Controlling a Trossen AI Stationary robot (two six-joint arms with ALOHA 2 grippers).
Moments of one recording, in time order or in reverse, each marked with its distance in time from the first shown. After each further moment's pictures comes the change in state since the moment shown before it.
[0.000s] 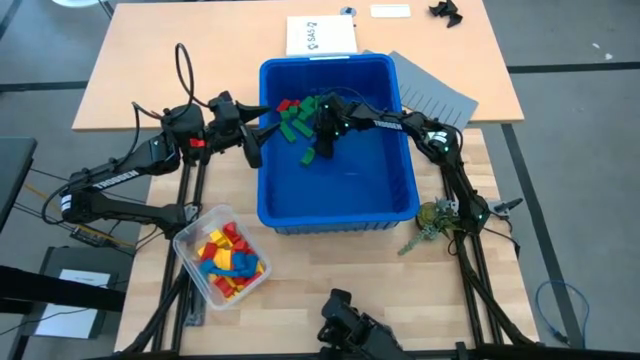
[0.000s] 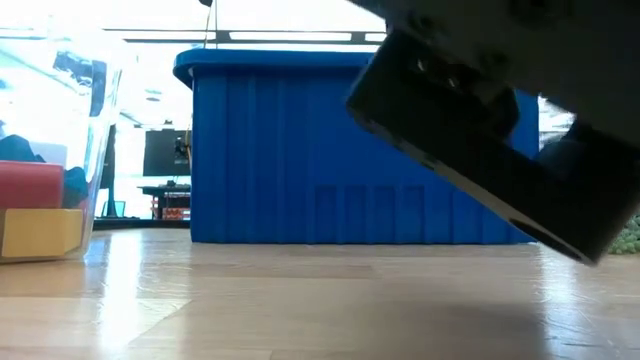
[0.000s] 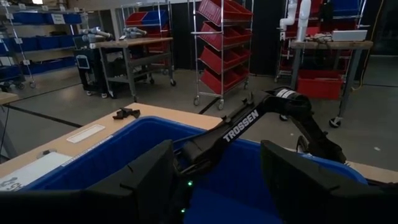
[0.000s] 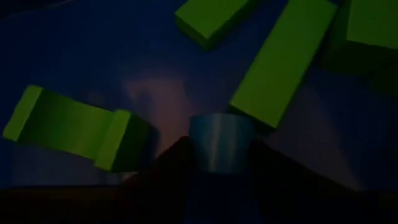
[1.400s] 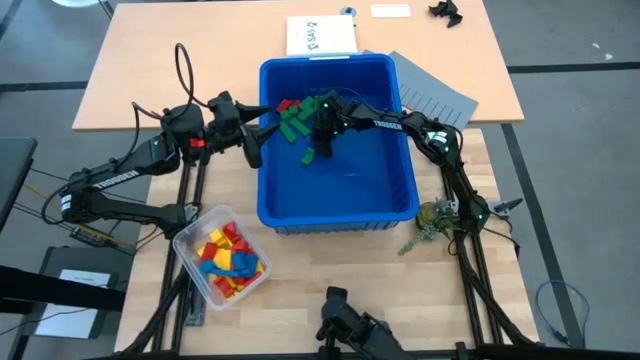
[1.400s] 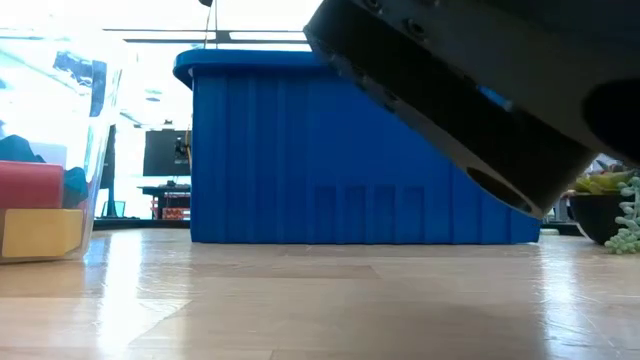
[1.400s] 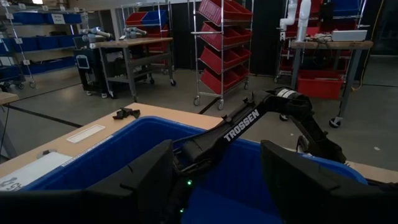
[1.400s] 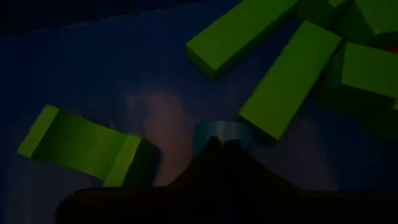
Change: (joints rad) left arm 0.000 0.000 0.000 0.000 0.000 0.000; right arm -0.002 -0.001 0.006 0.045 -0.018 -0.049
